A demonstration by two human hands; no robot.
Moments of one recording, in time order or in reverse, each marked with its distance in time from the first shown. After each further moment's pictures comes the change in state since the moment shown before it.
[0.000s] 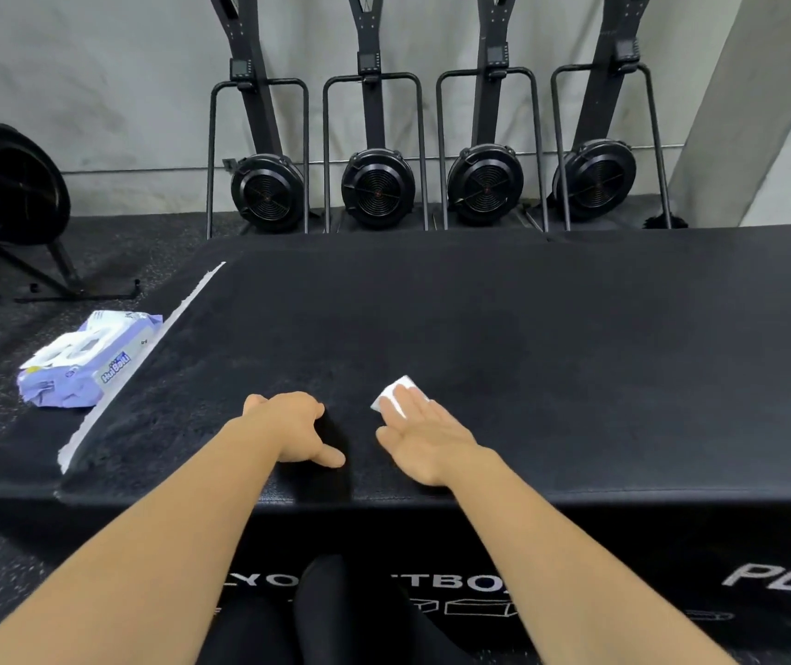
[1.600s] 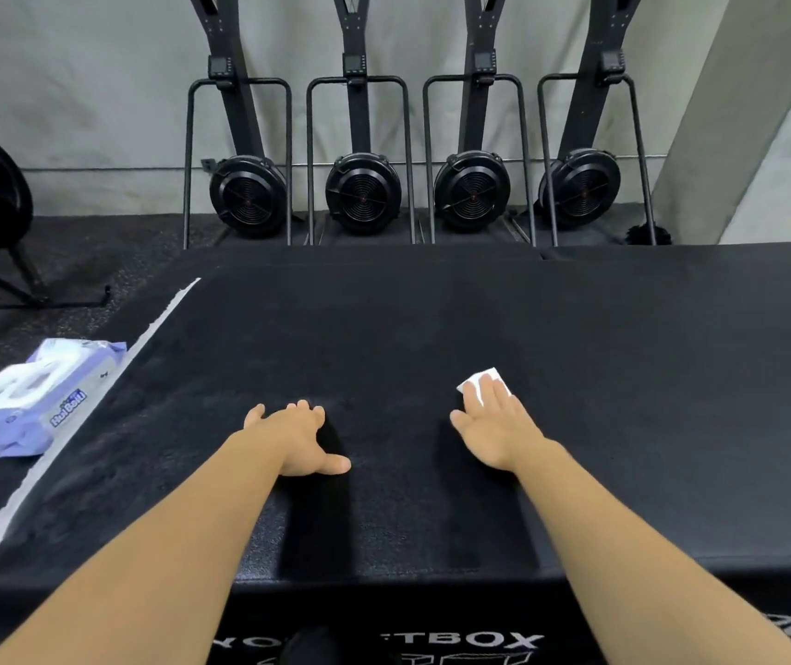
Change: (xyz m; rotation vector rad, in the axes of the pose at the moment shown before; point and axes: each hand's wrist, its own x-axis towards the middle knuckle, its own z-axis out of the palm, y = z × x) left_hand 0.052 0.012 -0.024 0.085 -0.102 0.066; right_hand 0.045 0.079 -0.057 -0.130 0.016 0.322
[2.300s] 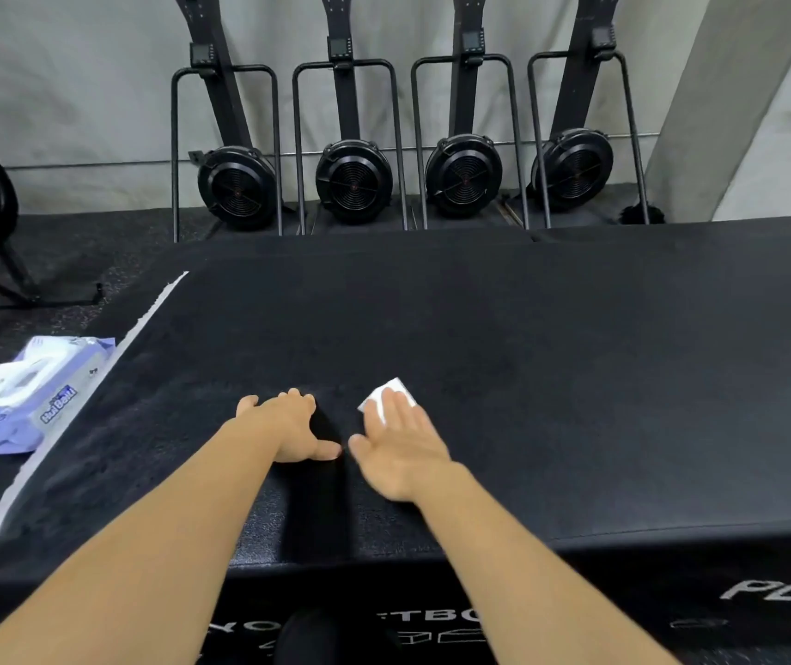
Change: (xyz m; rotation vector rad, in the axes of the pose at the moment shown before) left_hand 0.004 0.006 0.000 0.099 0.033 -0.040; right_hand -0.025 -0.082 0.048 -0.057 -0.065 -0.195
